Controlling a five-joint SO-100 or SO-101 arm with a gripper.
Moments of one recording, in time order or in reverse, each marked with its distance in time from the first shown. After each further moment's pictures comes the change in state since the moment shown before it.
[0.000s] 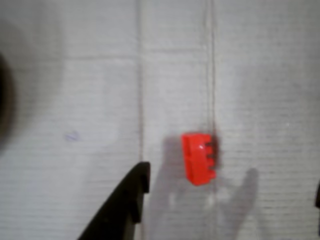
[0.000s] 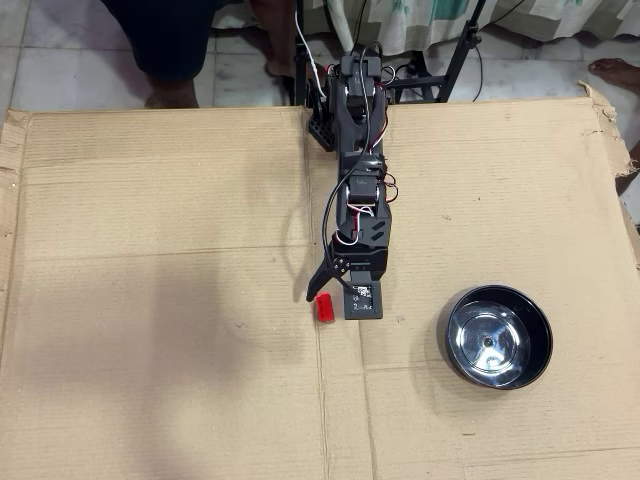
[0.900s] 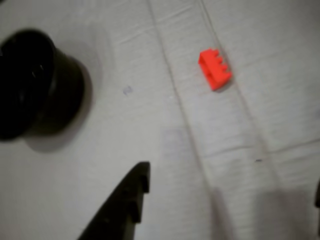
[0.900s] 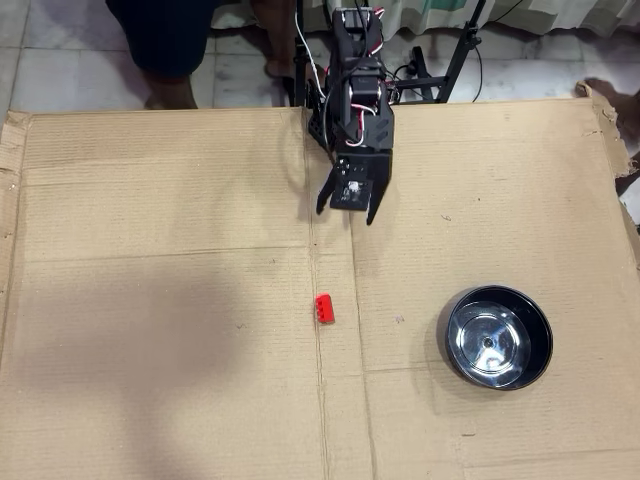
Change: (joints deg) arm -4.5 59.9 48.7 0.3 28.7
